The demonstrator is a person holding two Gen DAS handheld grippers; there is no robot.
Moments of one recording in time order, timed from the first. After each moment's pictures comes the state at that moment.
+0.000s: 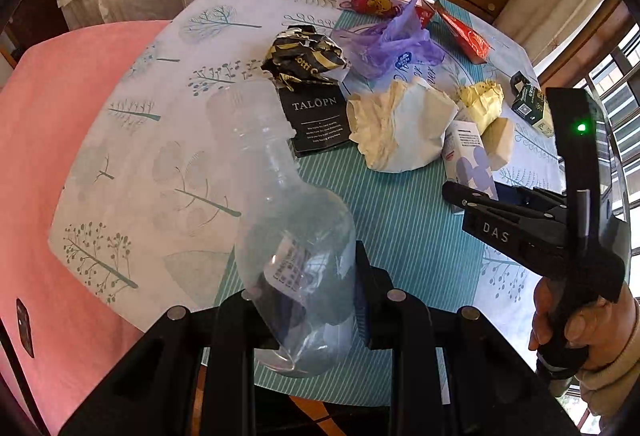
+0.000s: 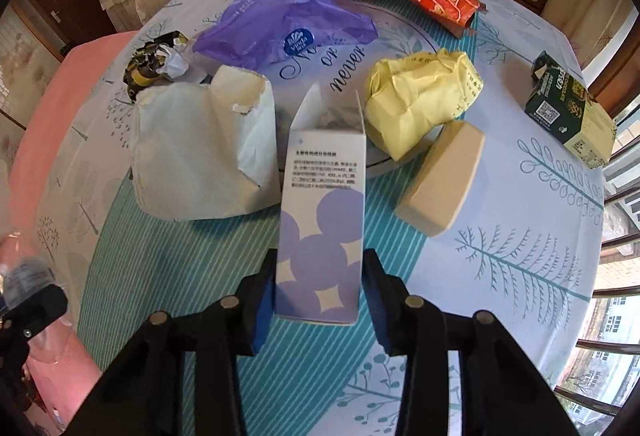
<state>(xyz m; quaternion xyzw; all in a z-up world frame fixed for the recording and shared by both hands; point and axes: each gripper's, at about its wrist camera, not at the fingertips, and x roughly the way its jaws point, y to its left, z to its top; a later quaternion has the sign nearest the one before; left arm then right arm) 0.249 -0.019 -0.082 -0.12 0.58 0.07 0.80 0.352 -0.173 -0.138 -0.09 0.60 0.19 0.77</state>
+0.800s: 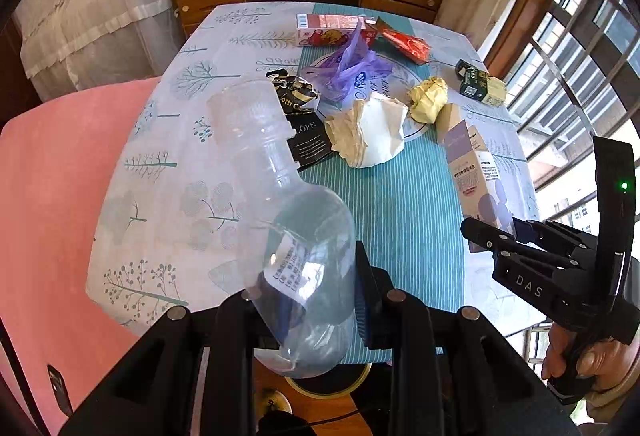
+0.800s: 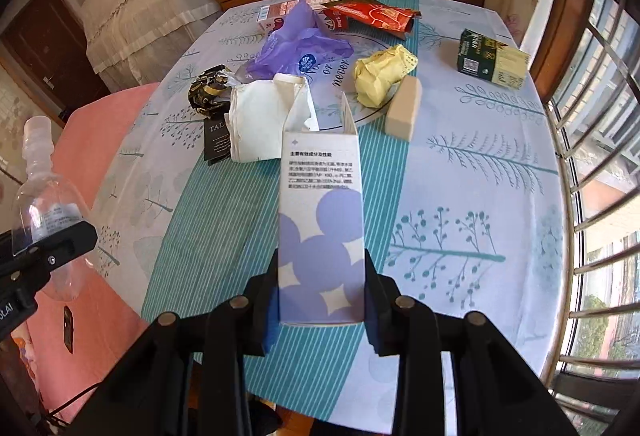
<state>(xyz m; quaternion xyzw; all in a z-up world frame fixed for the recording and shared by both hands) 0.195 -0.004 -0.025 -0.04 0.55 -0.02 0.84 0.239 -0.198 -0.071 0.02 0.56 0.14 0.82</state>
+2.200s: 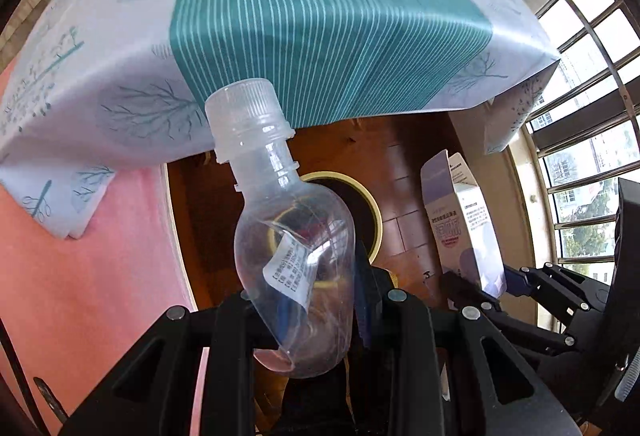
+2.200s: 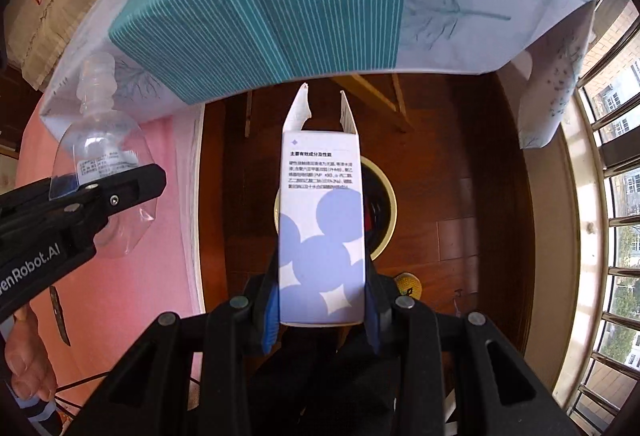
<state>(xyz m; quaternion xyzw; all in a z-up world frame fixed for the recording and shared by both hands) 0.012 0.006 -0.207 0.04 0.65 -0.16 0.74 -0.029 -0.144 -0.226 0.10 0.66 0.02 0.74</state>
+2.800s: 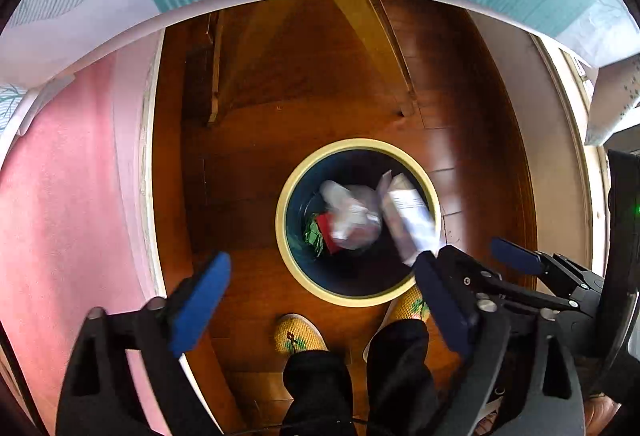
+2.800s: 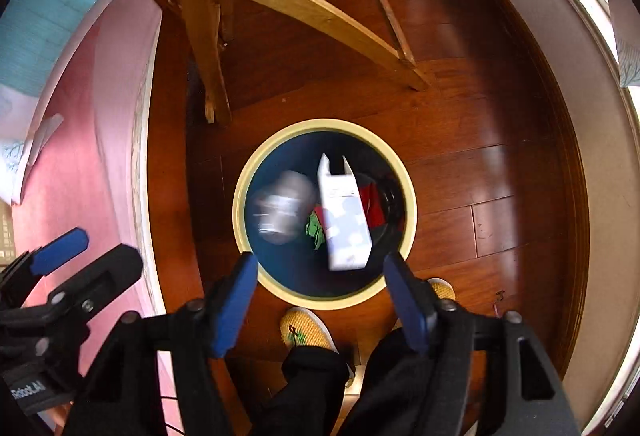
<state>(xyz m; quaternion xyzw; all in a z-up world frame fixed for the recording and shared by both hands) 0.017 -0.001 -0.361 0.03 0.67 -0.08 0.74 0.001 -0.176 -0.390 0.16 0.68 0.02 0.72</state>
